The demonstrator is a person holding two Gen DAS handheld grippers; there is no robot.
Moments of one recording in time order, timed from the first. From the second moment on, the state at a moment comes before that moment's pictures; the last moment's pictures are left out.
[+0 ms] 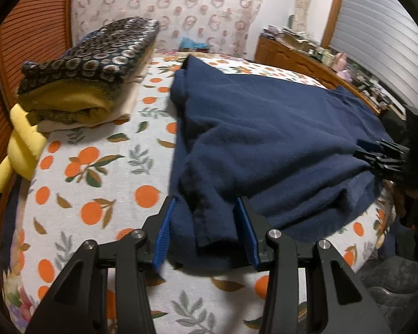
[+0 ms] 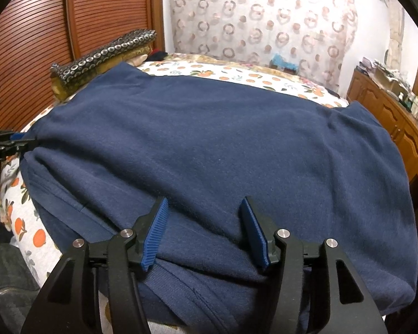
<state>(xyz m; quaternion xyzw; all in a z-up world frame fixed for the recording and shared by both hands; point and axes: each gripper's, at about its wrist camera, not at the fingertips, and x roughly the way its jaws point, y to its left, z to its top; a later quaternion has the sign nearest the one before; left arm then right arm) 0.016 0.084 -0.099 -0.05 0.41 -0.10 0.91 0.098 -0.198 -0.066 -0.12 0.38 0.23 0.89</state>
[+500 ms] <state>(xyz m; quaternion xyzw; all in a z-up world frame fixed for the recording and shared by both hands) 0.055 0.017 -0.020 -0.04 0.32 -0.21 0.92 0.092 -0.223 -0.052 -0.10 0.38 0.22 0.89</state>
